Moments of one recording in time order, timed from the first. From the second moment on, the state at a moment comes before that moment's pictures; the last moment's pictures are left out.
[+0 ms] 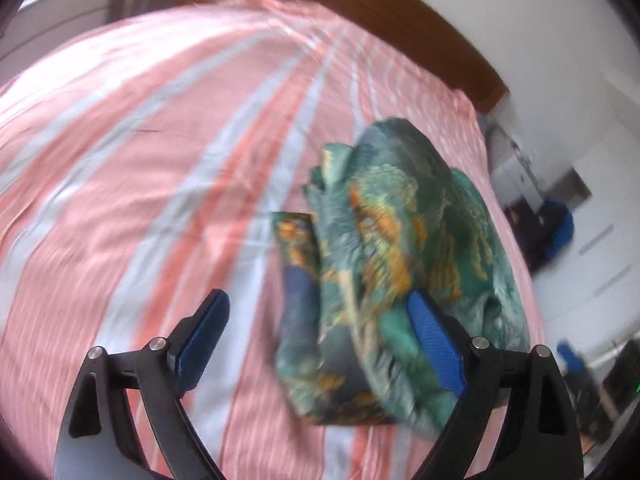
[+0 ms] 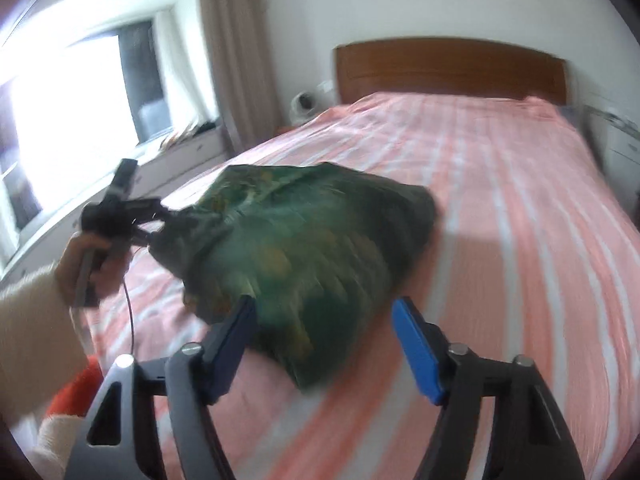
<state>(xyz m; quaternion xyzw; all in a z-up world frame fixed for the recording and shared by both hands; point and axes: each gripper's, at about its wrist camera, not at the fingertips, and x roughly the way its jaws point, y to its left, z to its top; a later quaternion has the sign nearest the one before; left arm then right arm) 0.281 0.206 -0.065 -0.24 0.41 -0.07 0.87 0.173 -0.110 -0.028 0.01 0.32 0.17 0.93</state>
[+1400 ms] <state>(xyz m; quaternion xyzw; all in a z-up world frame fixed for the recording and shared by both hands) 0.219 0.224 -0.160 -0.14 0.40 0.07 0.91 0.355 0.076 -0.132 0.00 0.33 0.16 0.93</state>
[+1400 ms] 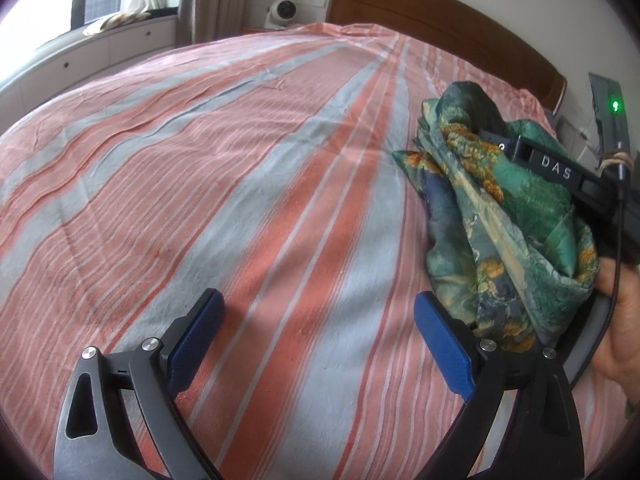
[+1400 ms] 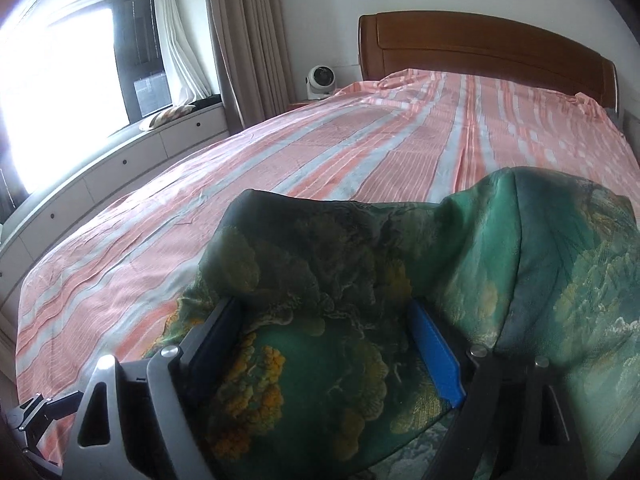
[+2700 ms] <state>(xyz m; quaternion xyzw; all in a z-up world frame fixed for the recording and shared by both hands) 0.217 0.207 -0.171 -0.08 0.39 0.08 0.91 0.234 0.040 -0.059 -0.02 0.31 0.09 0.94</state>
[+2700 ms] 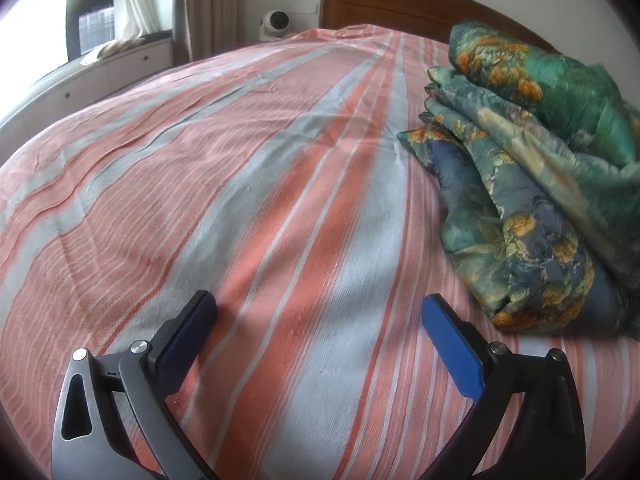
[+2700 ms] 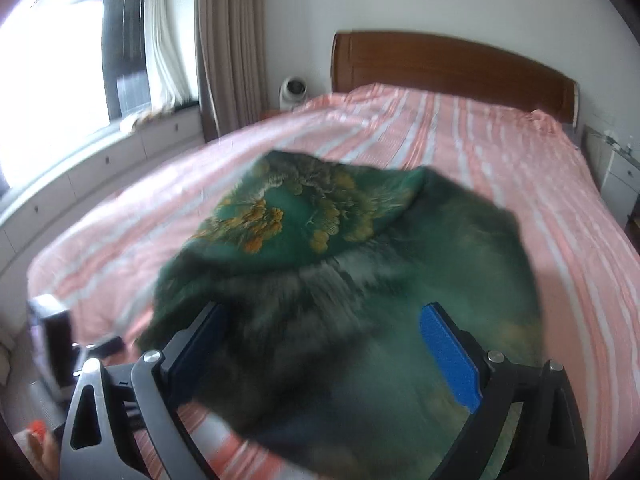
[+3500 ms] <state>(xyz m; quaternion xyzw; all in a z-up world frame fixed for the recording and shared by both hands) 0.133 0.170 -0.119 -0.17 0.39 -0.01 0.90 0.083 -0.107 -0.168 -0.01 0.40 -0.02 0.91</state>
